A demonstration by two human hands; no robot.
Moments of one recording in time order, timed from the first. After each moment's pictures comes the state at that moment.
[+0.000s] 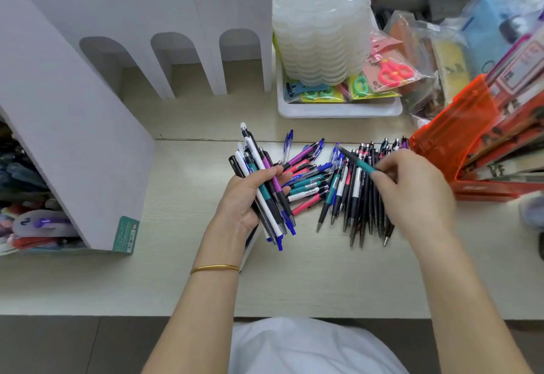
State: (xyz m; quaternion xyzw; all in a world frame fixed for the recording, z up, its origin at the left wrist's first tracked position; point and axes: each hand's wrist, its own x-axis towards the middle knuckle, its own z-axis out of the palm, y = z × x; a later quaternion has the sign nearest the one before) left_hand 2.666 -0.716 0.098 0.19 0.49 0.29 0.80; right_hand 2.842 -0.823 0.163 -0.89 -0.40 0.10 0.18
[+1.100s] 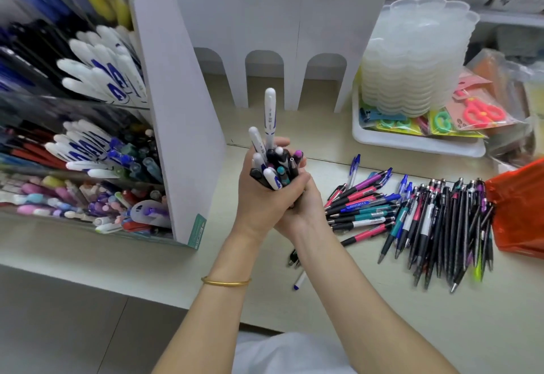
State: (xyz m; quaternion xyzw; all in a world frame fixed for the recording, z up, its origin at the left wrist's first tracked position) left_hand 2.591 -0.693 0.128 0.46 0.42 0.54 0.57; right_hand 2.651 -0.695 0.105 -0.30 0.19 0.72 0.59
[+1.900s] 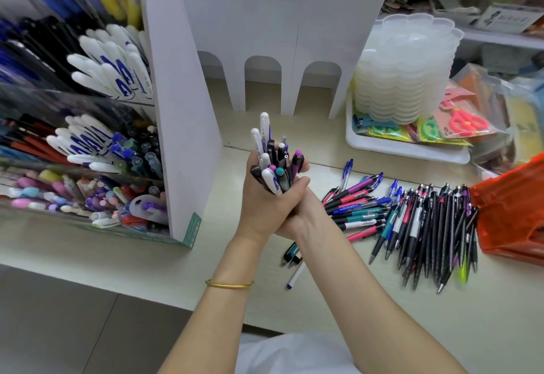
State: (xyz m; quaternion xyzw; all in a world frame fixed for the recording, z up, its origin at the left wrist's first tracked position) left_hand 2.591 -0.698 0.116 0.53 0.47 0.48 0.51; right_hand 2.645 -0.710 0.142 -0.30 0.08 0.74 0.59
